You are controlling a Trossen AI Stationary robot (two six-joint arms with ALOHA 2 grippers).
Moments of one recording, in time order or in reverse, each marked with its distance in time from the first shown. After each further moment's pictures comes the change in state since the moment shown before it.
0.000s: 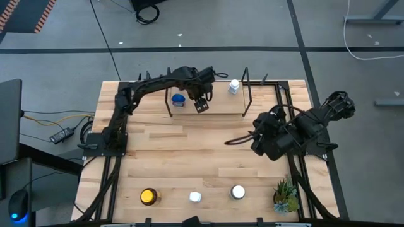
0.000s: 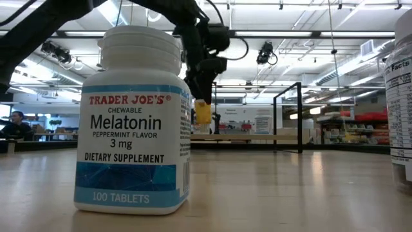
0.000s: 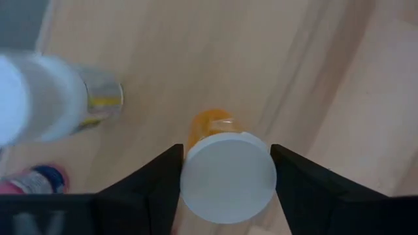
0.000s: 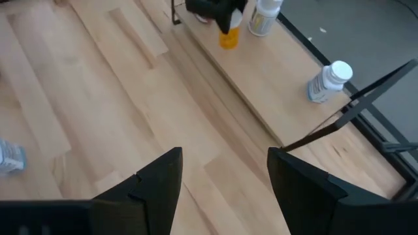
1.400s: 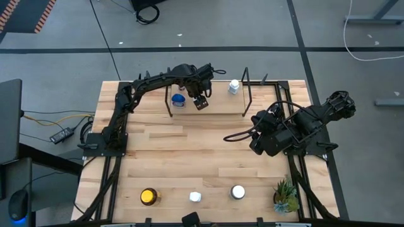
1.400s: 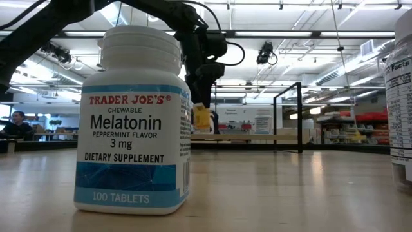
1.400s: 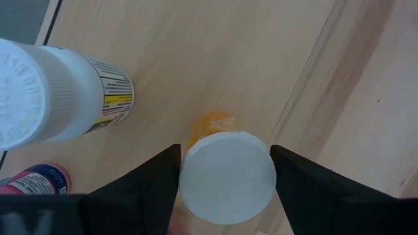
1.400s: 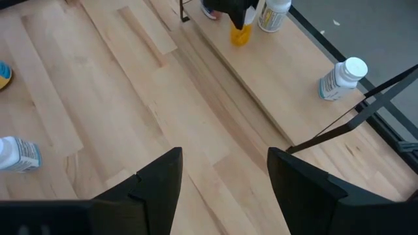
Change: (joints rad) left arm 0.038 0.015 0.000 0.017 0.038 0.001; right arm -0.038 -0.008 0.001 0.048 -0.051 -0.048
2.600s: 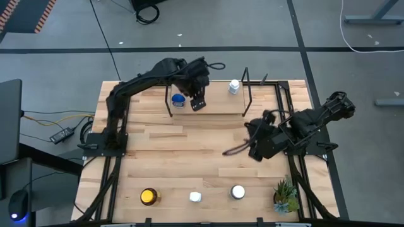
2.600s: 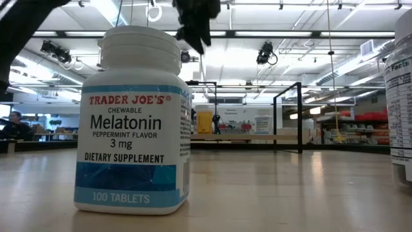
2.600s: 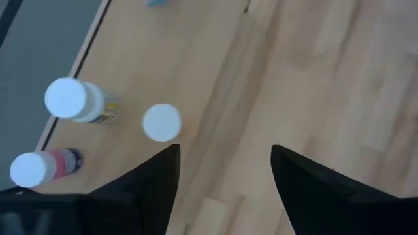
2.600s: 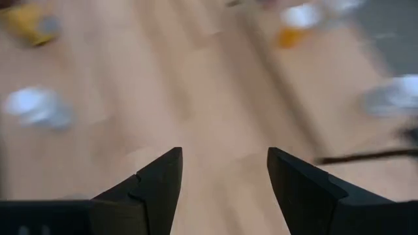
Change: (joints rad) left arm -0.142 -0.163 0.268 -0.246 -0.019 -0.095; right arm -0.002 0.000 -0.081 0.163 -0.112 -0.206
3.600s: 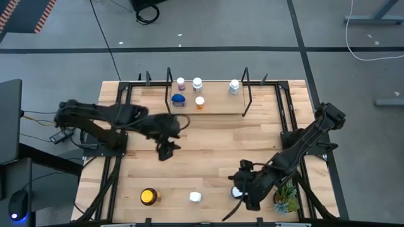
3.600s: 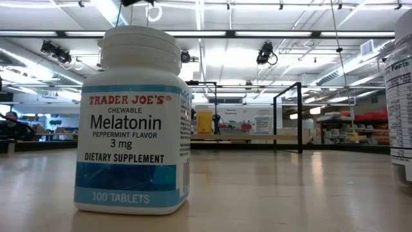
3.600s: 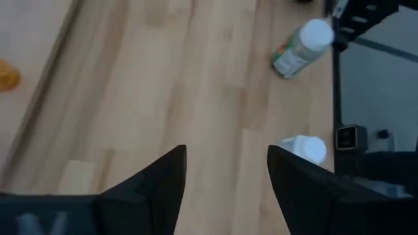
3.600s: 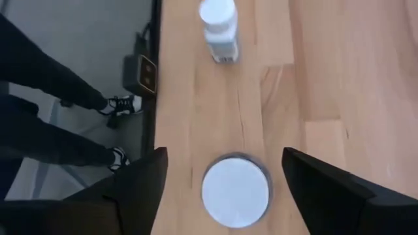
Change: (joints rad) left arm -0.506 -0.636 -0.827 0.416 -0.044 -0.339; right arm 0.204 0.212 -0.258 0.643 -0.325 -0.055
